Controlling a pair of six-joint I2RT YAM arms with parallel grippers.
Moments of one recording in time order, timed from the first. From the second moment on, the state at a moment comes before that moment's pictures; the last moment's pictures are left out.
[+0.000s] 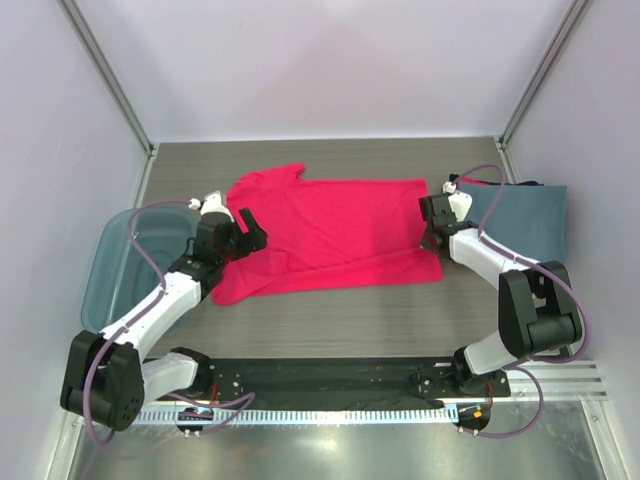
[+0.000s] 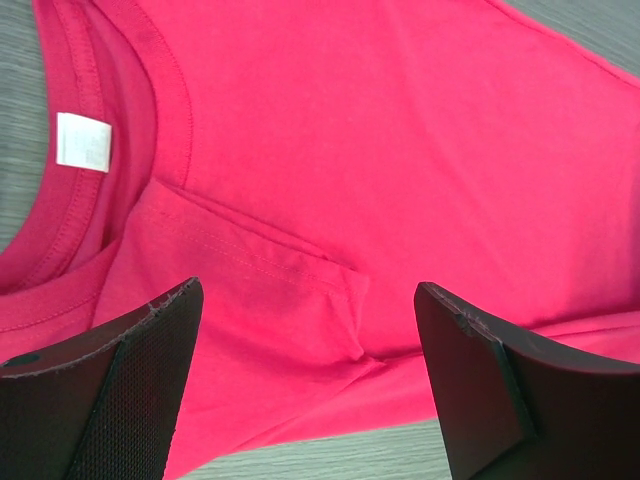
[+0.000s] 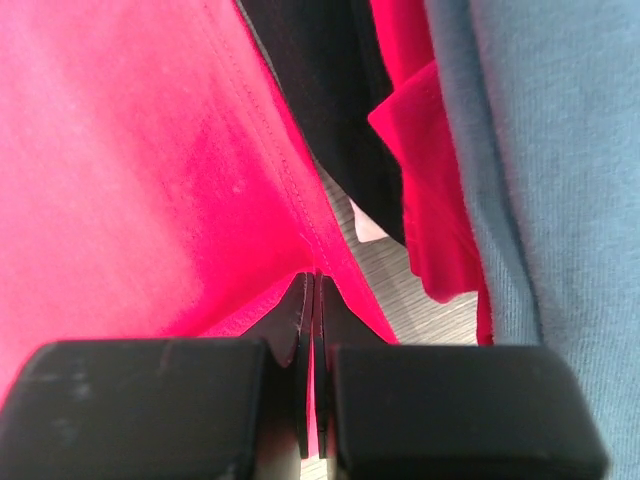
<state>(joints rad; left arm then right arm) -0.33 1.14 0.64 -0.06 -0.13 -0.59 0.23 1.50 0.85 -0.33 0.45 0.58</state>
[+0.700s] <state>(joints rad) -0.32 1.32 0.73 -0.15 -0.31 -0.54 0.53 1.49 0.91 -0.18 0.17 0.59</state>
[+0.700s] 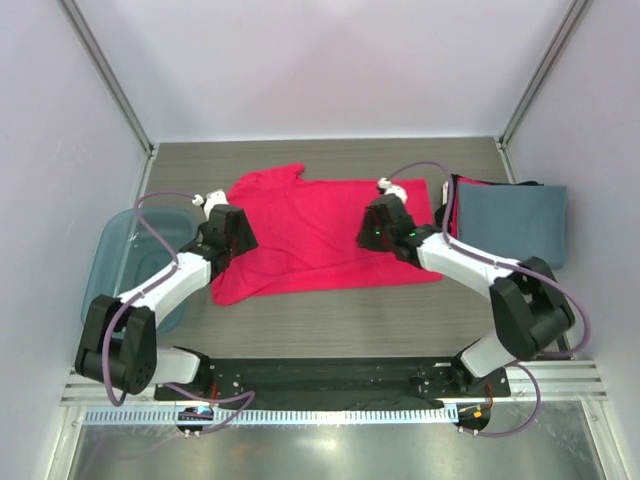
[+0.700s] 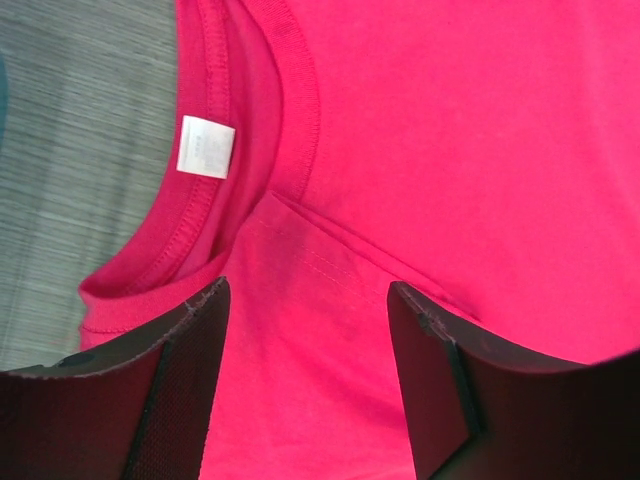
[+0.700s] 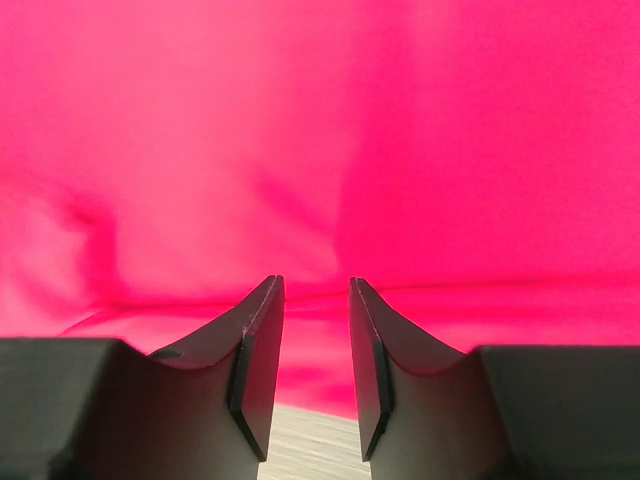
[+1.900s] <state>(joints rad) -0.20 1.59 0.83 -0.14 -0.21 -0.54 0.78 2.10 1.27 0.16 -0.21 0.82</state>
